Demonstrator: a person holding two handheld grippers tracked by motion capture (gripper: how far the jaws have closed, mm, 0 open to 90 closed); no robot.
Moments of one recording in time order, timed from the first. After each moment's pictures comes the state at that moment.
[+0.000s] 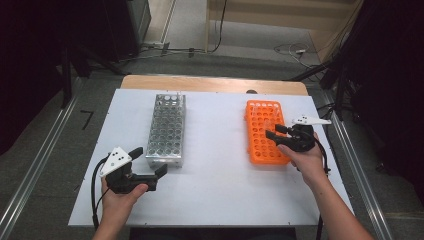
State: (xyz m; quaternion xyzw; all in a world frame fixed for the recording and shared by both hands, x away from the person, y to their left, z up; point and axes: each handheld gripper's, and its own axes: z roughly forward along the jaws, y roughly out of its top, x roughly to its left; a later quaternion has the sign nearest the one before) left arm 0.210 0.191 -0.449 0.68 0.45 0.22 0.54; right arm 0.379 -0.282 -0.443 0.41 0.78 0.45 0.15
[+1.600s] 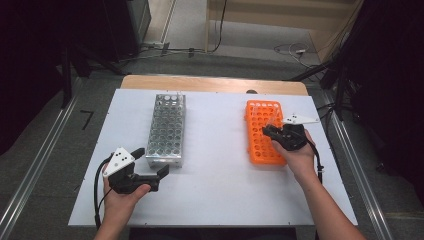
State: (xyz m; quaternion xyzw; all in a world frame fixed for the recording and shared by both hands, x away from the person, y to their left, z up) left arm 0.211 0.186 -0.452 0.68 0.45 0.22 0.53; right arm 0.380 -0.261 -0.443 0.39 0.79 0.43 0.19
